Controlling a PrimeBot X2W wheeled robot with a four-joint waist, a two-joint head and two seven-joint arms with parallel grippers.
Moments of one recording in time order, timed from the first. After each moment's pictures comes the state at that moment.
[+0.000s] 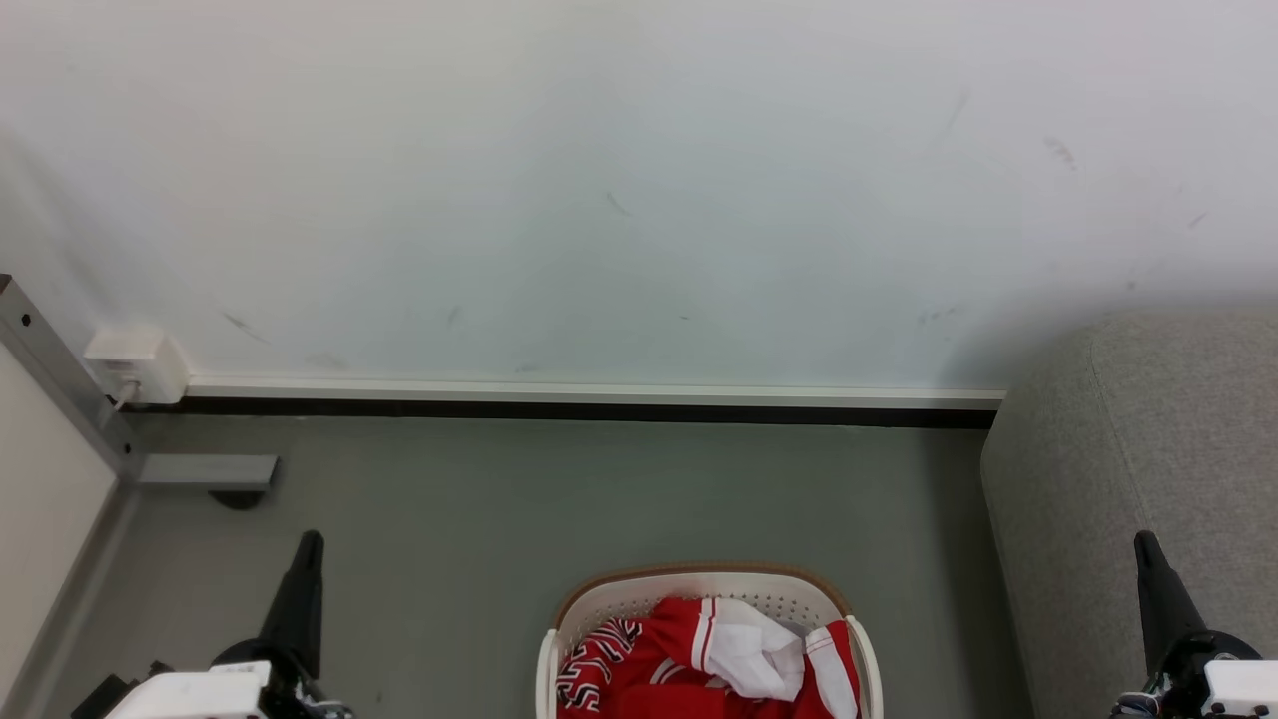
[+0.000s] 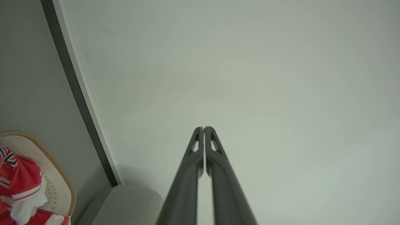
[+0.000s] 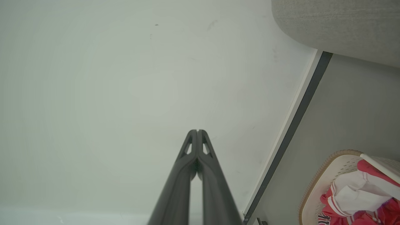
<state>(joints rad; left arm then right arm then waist) -0.11 0.05 0.11 0.25 -1.61 -0.13 0.11 -0.10 -0.05 -0.11 0.25 1.61 0.13 0.11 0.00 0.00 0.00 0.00</state>
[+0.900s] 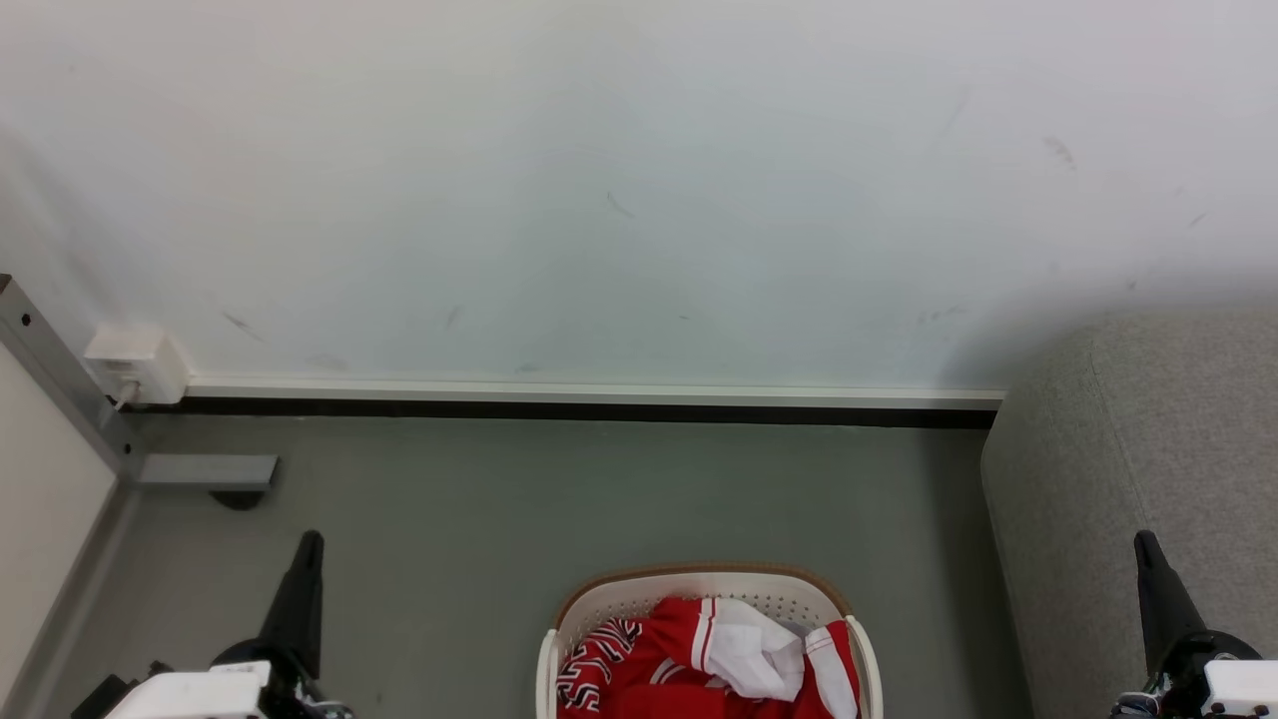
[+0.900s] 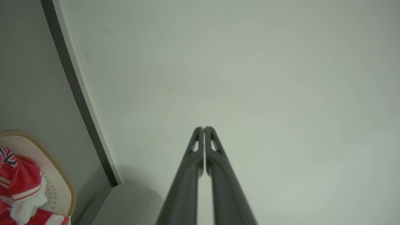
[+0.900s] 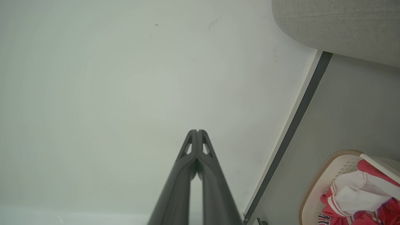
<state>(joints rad) -0.11 0.05 0.11 0.25 -1.61 -0.13 0.11 -0.10 -0.05 -0.11 0.25 1.61 0.13 0.11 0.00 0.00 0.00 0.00</state>
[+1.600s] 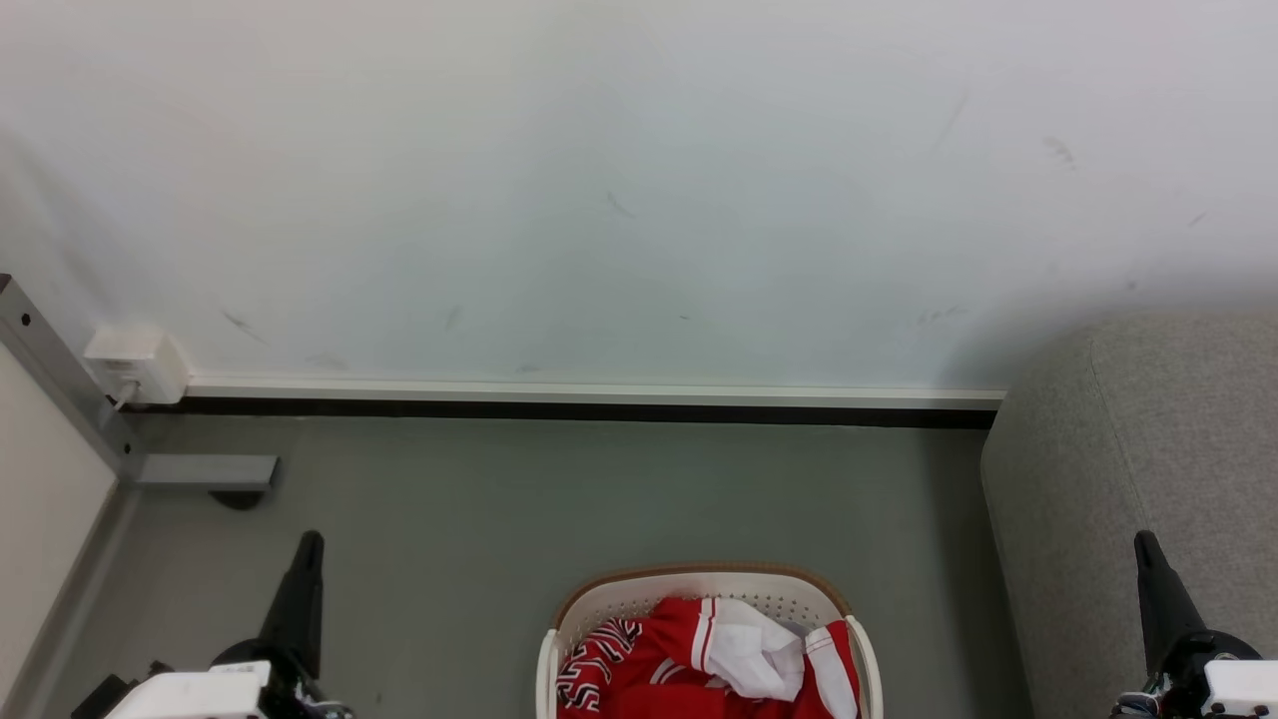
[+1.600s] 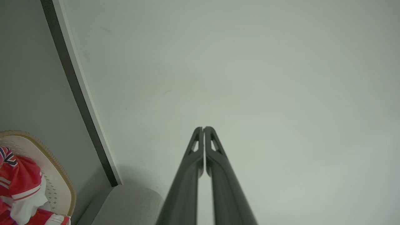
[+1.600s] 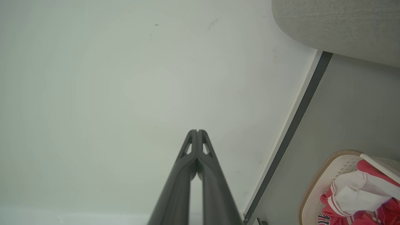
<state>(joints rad) -0.11 0.05 0.11 0.25 -1.61 -0.13 0.11 -0.10 -0.05 -0.11 0.25 1.61 0.13 0.11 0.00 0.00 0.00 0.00</state>
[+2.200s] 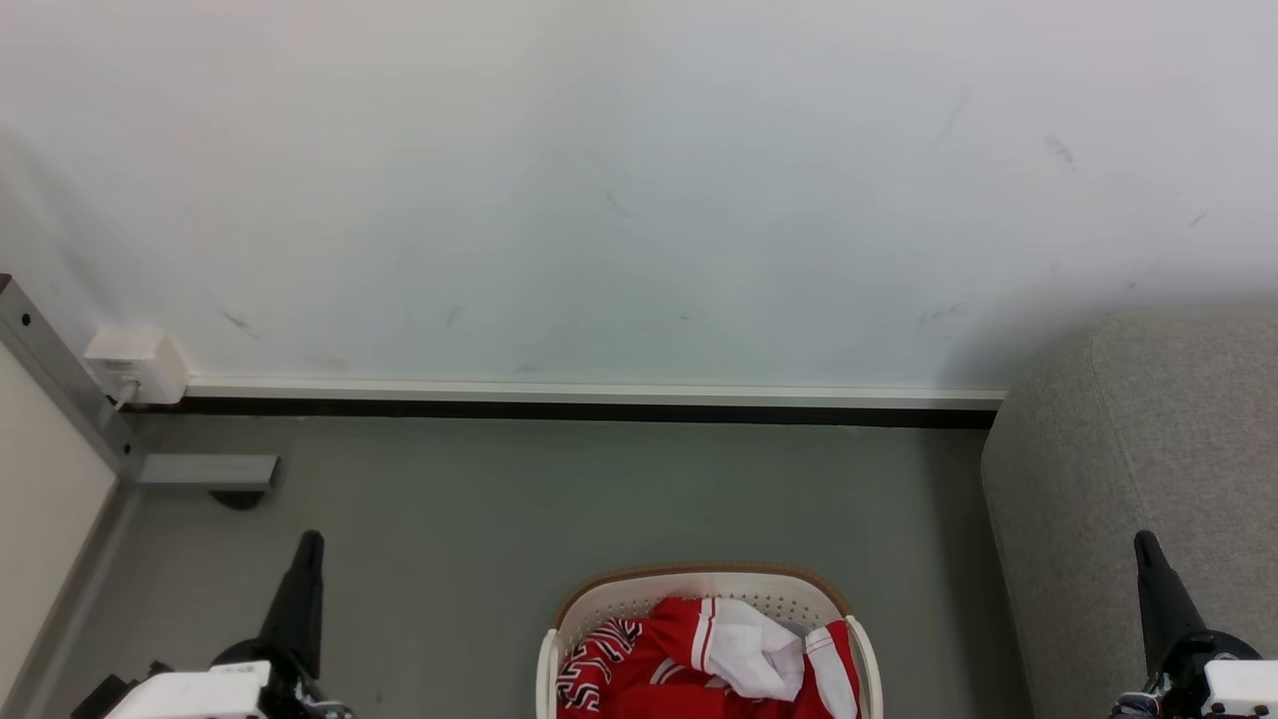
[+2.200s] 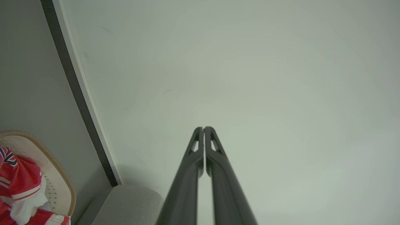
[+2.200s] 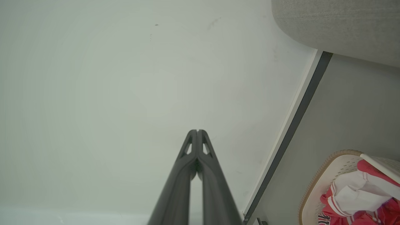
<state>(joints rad) -0.11 0.05 0.11 0.25 -1.61 -0.13 0.11 -0.10 -0.05 -0.11 0.25 1.61 0.13 0.11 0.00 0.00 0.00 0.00</state>
